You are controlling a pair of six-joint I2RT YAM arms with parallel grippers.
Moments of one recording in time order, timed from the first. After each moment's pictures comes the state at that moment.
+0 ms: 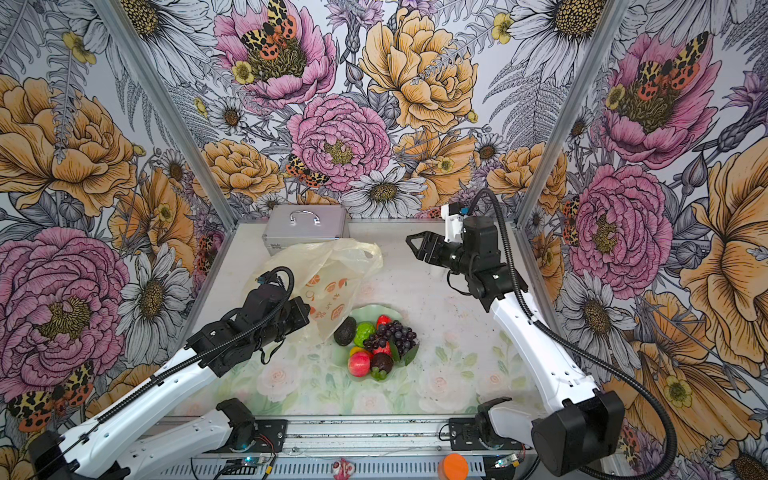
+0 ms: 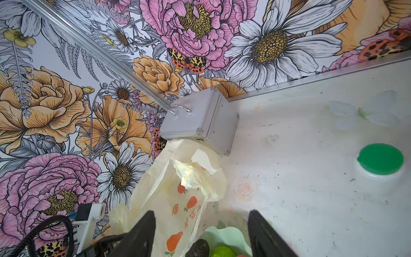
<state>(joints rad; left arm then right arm) -0.67 0.91 0.84 -0.62 -0.21 -0.94 0.26 1.21 1.23 -0.42 -0.46 0.57</state>
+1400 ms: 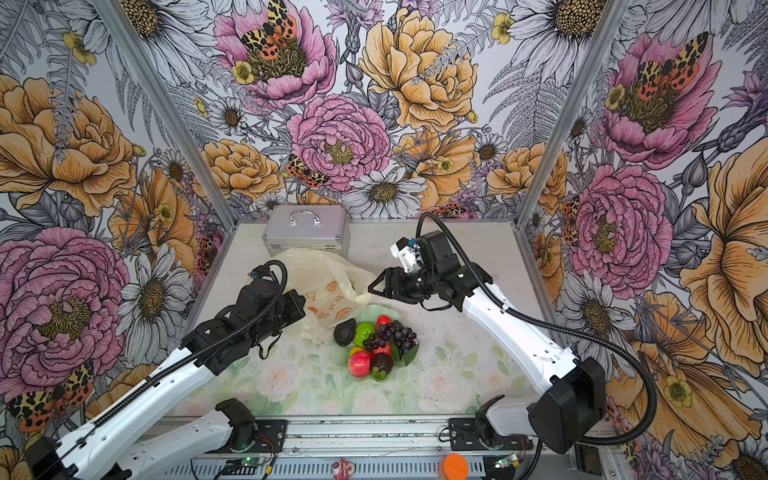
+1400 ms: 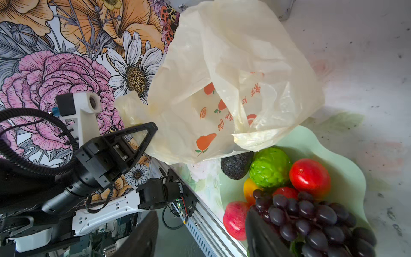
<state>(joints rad) -0.63 0.90 0.86 -0.60 -0.24 -0.92 0.54 1.35 1.26 -0.70 -0.65 0.61</state>
